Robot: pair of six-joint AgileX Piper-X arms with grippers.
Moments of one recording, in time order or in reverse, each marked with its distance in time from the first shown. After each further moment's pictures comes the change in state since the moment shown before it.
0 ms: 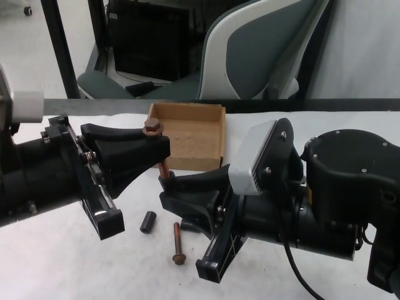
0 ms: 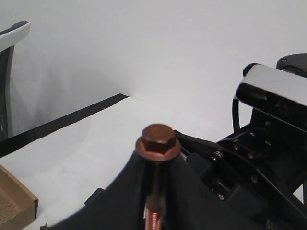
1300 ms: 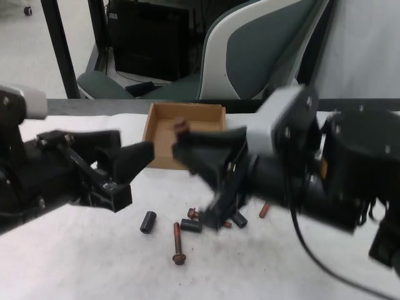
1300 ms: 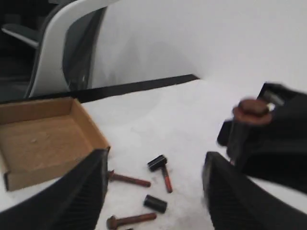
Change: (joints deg) left arm 0.0 0.0 0.0 7.1 -15.0 -5.3; right arm -3.9 0.0 -2.7 -4.3 5.9 2.6
